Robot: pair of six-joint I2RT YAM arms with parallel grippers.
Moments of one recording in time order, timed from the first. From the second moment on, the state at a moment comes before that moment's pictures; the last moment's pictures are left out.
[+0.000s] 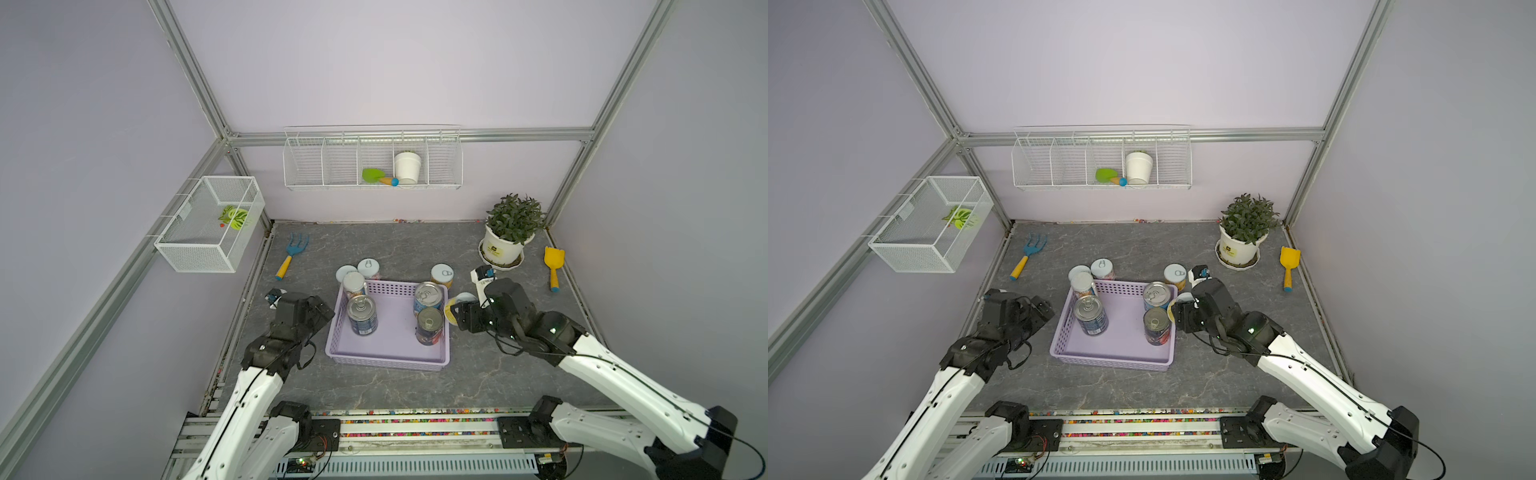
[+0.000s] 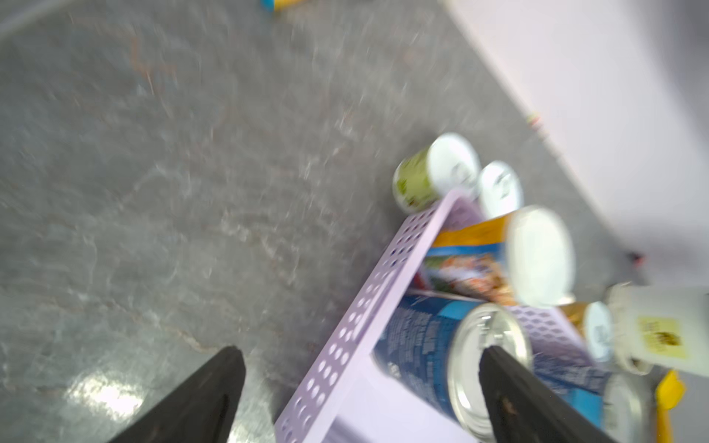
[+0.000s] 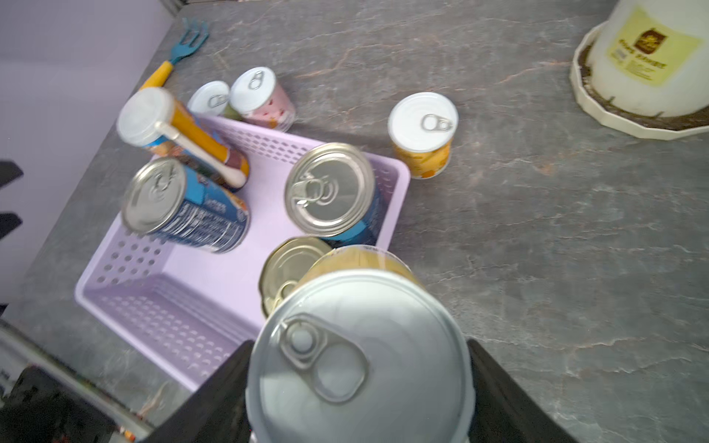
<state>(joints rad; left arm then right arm) -0.25 0.72 0.69 -0.68 -0.16 -0.87 0.78 1.00 0.93 -0.66 0.16 0.46</state>
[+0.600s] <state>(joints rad) -0.25 0.63 0.68 -0.73 -0.28 -0.87 1.10 1.32 0.97 -0.57 0.19 0.39</state>
